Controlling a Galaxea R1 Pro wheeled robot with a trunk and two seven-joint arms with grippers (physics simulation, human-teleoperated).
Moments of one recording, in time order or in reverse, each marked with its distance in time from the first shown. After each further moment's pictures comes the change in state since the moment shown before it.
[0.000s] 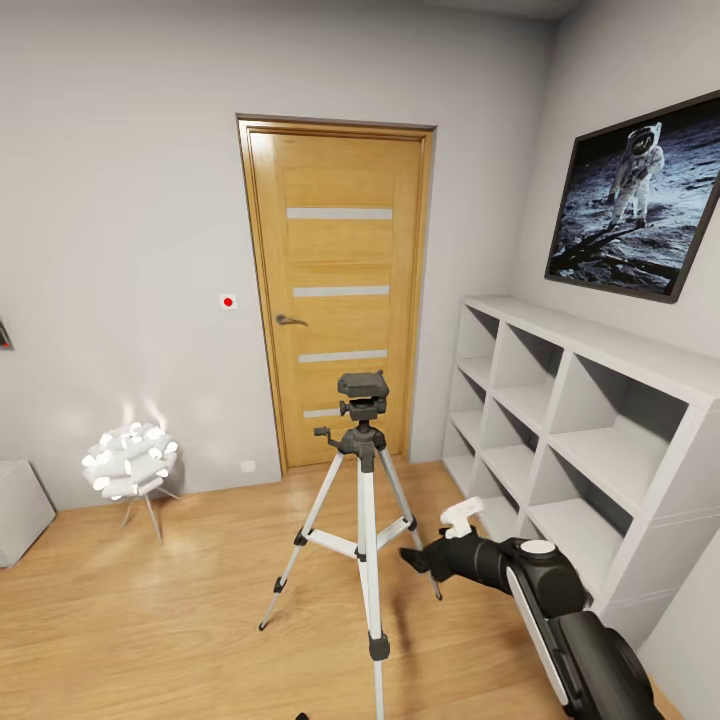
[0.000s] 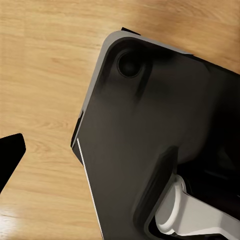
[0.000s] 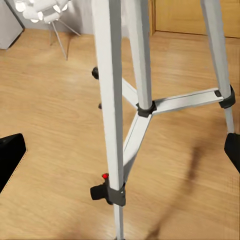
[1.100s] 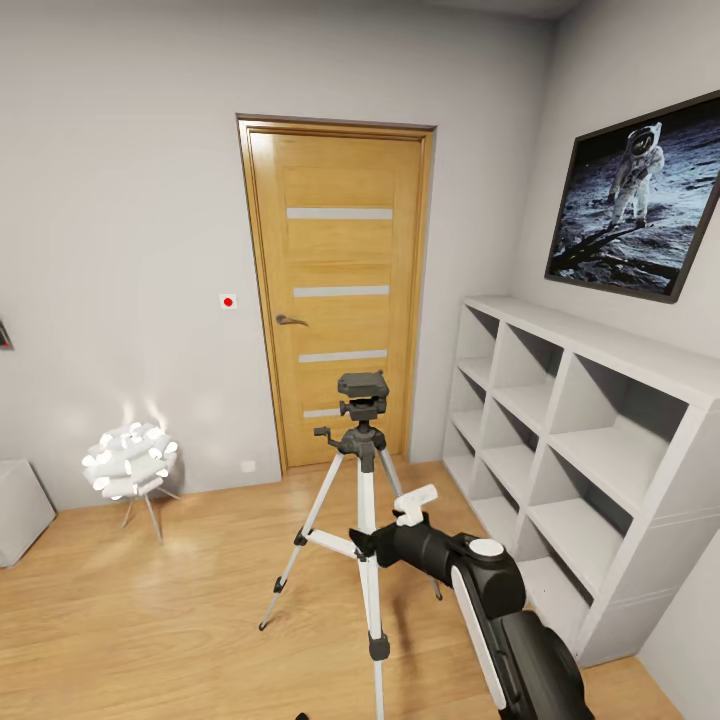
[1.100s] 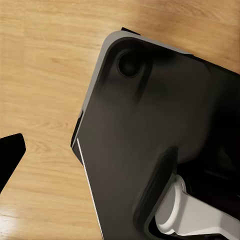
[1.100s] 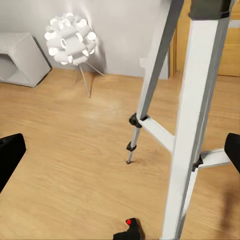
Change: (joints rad) left arm 0.000 0.000 0.000 0.000 -0.001 0.000 0.000; right arm 0.000 0.189 0.057 0.013 0.001 -0.117 -0.109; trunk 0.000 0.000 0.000
